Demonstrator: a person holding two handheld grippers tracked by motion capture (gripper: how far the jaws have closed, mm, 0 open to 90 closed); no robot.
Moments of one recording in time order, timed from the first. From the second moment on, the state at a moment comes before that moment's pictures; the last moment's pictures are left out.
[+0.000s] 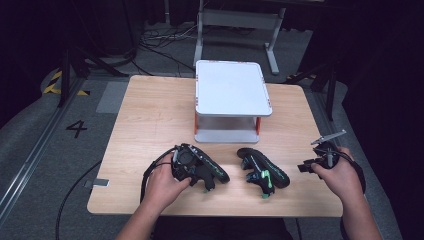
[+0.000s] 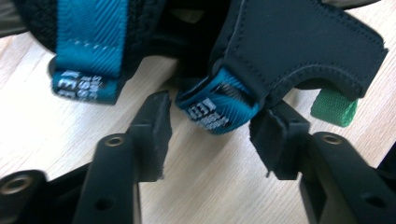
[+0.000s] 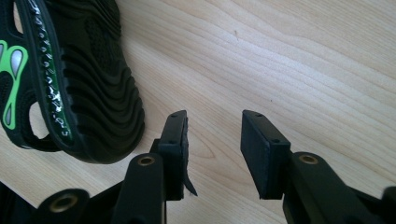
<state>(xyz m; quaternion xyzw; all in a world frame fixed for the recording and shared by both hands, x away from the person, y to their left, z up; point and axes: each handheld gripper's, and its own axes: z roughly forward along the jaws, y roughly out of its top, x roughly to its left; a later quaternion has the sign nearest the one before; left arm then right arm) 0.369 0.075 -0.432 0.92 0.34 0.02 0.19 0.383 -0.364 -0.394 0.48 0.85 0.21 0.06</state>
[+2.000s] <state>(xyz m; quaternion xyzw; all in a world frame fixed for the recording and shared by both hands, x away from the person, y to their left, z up) 0.351 0.083 -0.376 0.91 0.39 0.03 0.16 0.379 -0.368 -0.394 0.48 0.85 0.20 0.07</state>
